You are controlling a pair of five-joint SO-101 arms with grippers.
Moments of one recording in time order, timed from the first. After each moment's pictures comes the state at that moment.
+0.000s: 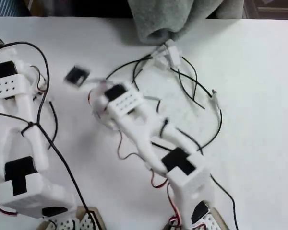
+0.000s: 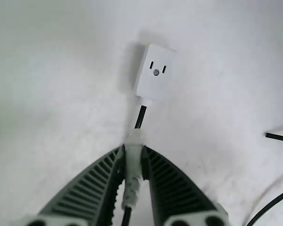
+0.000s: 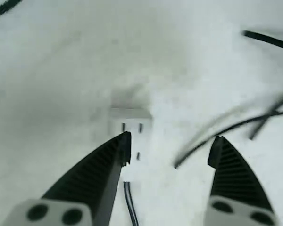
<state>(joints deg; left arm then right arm) -23.6 4.4 -2.1 77.4 27.1 -40.3 22.1 -11.6 65.2 20.4</state>
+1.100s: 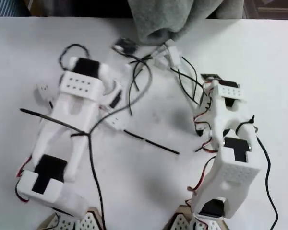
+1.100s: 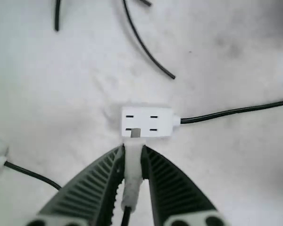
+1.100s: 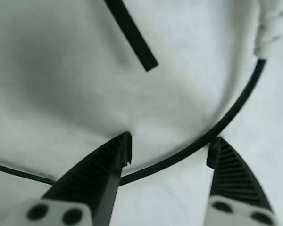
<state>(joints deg) 13.0 4.7 -4.7 89.3 -19.6 8.1 23.1 8.4 75.2 14.5</state>
